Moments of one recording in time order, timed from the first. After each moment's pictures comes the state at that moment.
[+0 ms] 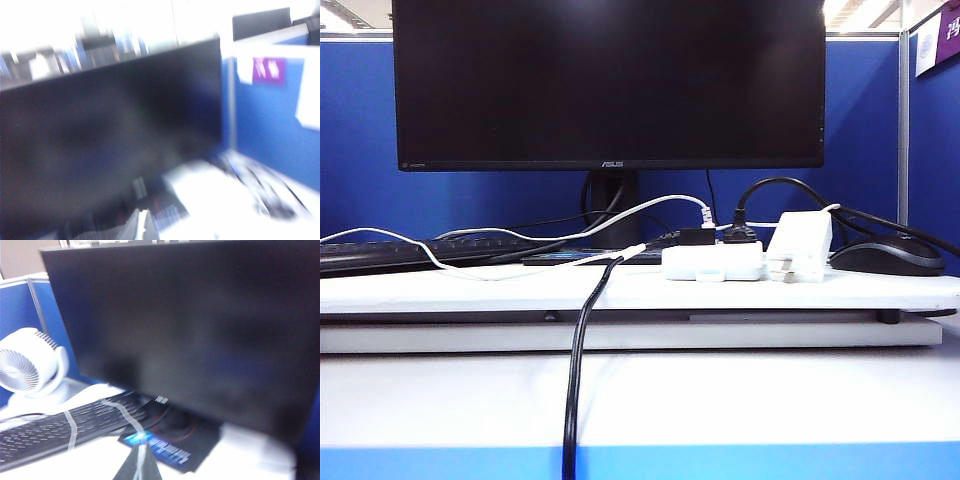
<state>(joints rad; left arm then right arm) -0.65 0.87 1.61 -0.69 -0.09 0.19 0.17 0.95 1.46 -0.49 -0.39 0.04</state>
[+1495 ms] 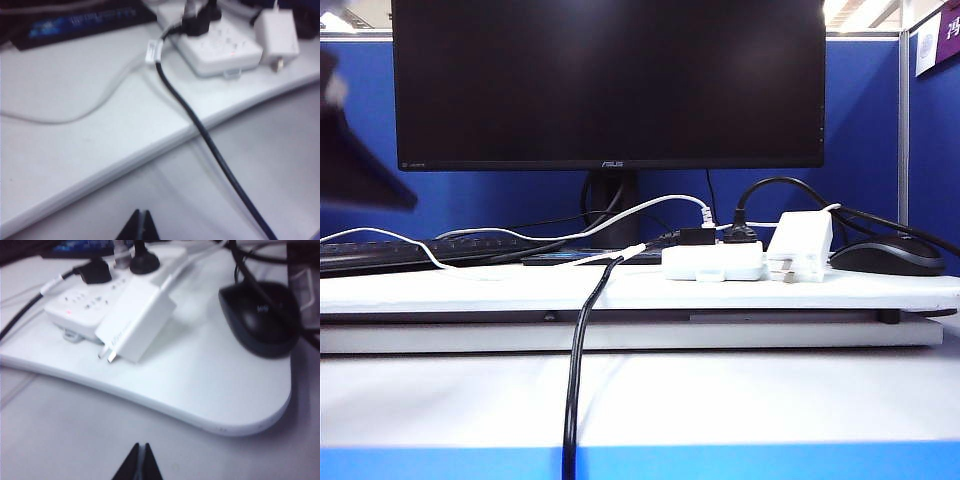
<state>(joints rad) -0.65 0.65 0.21 0.11 -0.06 -0.02 0.17 0.39 0.17 -0.12 -0.23 0.08</state>
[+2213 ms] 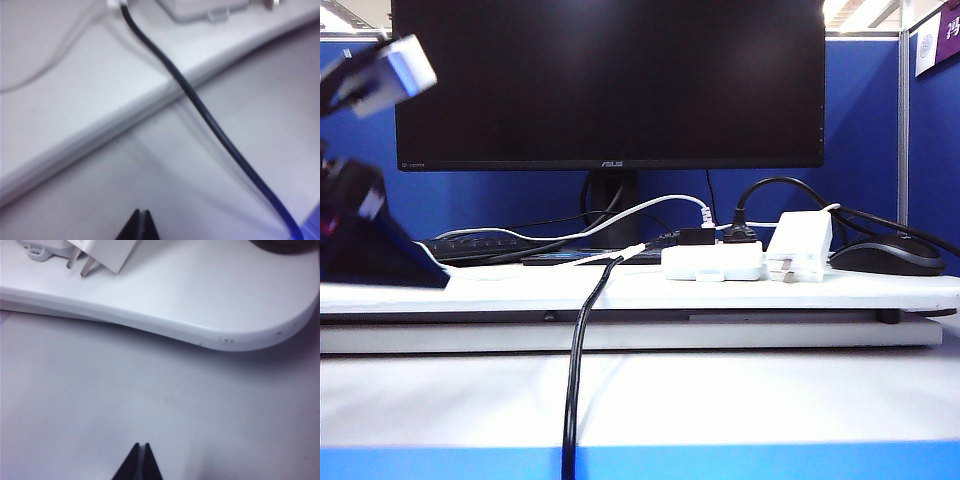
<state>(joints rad) -0.65 0.91 0.19 0.26 0.02 0.06 0.17 0.39 0.04 -0.13 -0.23 0.08</state>
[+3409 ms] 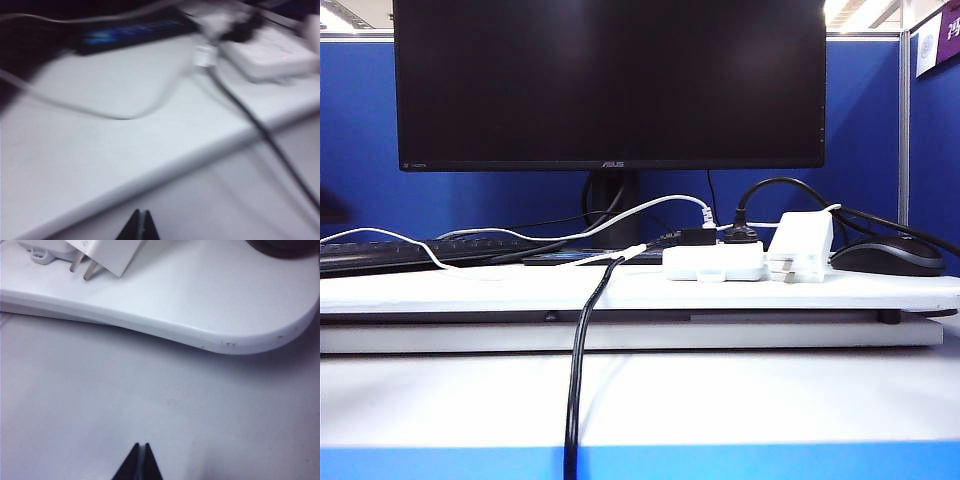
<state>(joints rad) -0.43 0.49 0.08 0.18 0.02 0.05 0.17 0.39 0.05 -0.12 -0.23 0.08</state>
